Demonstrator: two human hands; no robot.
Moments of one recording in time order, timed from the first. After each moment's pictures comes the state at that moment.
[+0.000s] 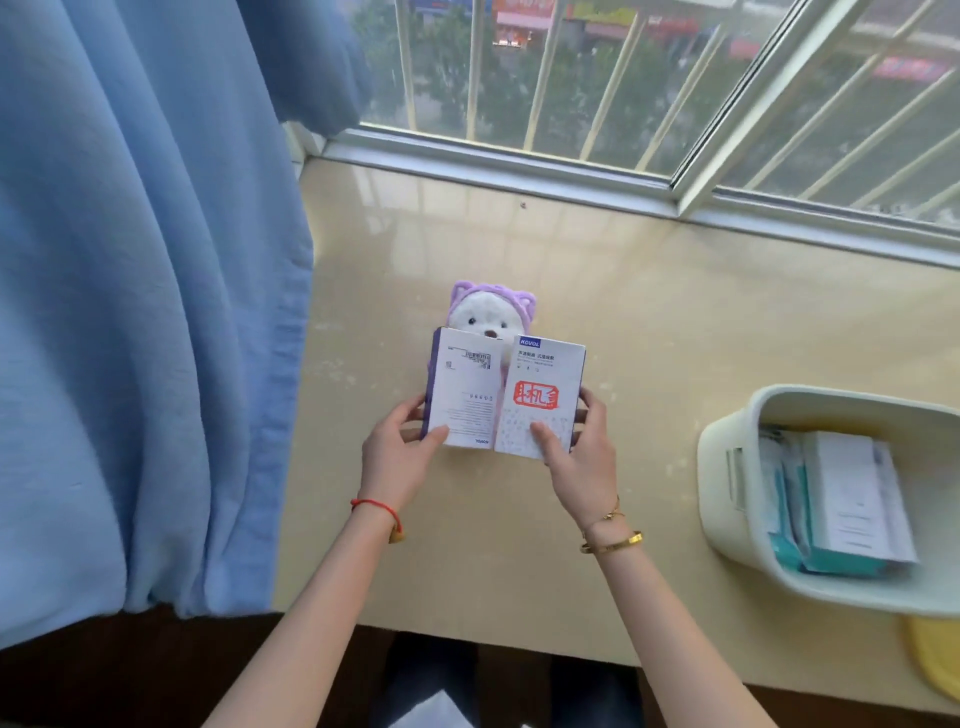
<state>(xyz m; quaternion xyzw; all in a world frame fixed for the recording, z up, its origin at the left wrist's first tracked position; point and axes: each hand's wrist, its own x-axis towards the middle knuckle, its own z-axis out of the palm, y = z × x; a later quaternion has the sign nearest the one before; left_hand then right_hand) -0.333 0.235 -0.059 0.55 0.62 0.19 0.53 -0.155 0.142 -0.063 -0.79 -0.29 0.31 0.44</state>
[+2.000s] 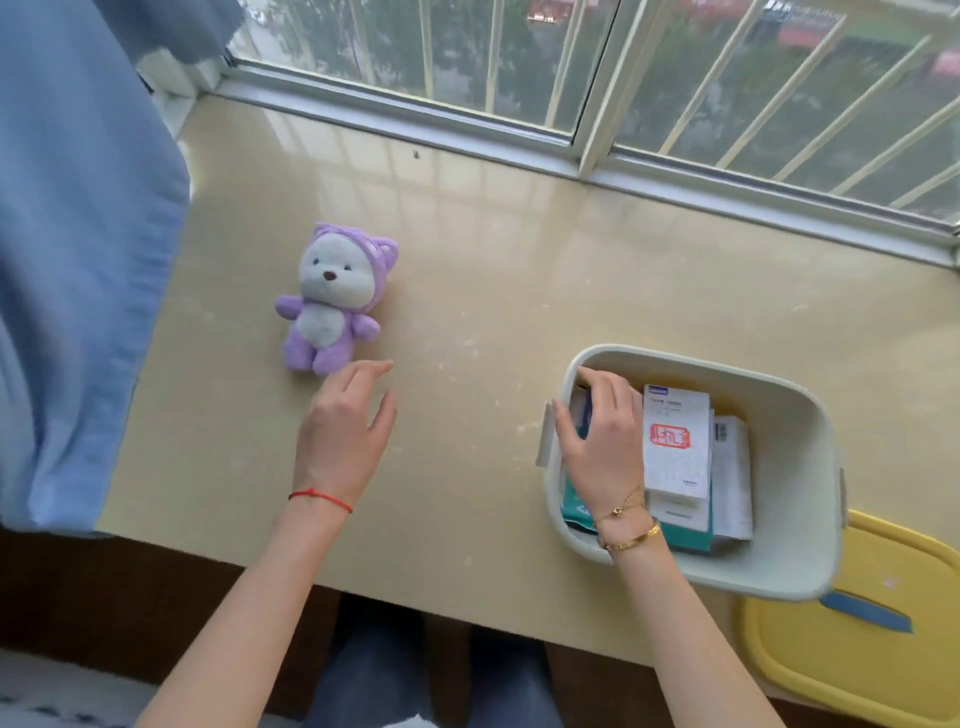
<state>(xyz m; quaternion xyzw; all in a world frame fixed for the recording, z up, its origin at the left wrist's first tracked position) -0.175 0.110 -0.044 0.77 0.56 0.20 0.21 0.067 0.011 -0.056 -0.82 -0.50 0.10 0.27</state>
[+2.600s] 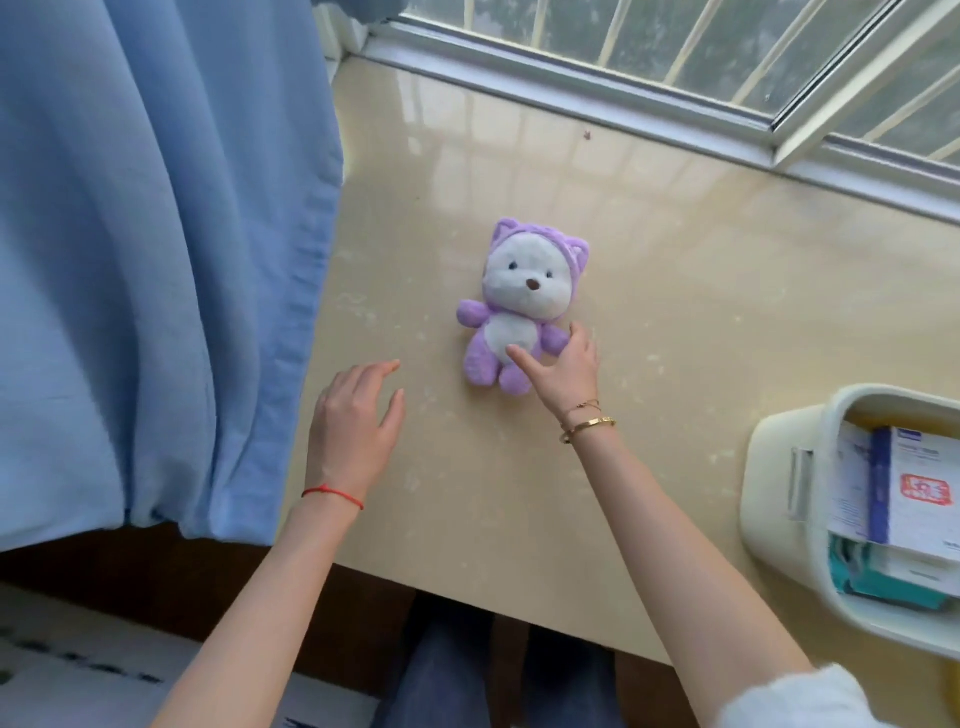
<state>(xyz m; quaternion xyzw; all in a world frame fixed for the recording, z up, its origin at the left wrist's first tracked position) -0.397 0.235 -0.102 0.77 0.59 0.15 0.19 -0.153 0.228 -0.151 -0.84 -0.35 0.35 0.24</state>
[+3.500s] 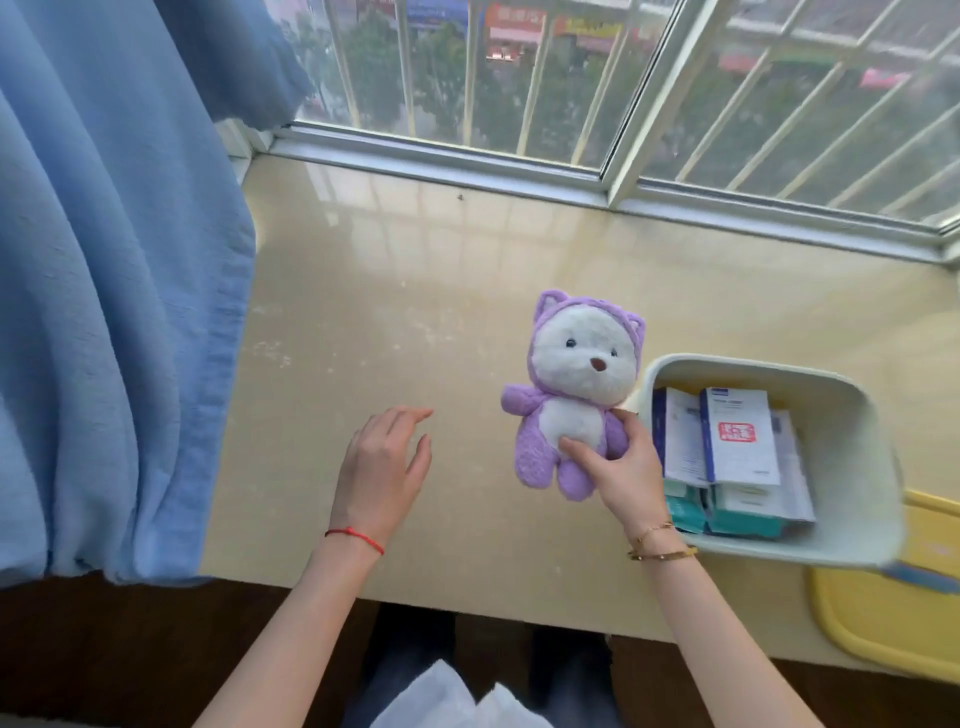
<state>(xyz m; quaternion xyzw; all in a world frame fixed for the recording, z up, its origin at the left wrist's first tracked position) -0.275 0.130 -0.031 0.82 0.49 0.17 0.25 -0.032 0.018 -0.037 -0.80 -0.25 0.33 0.43</state>
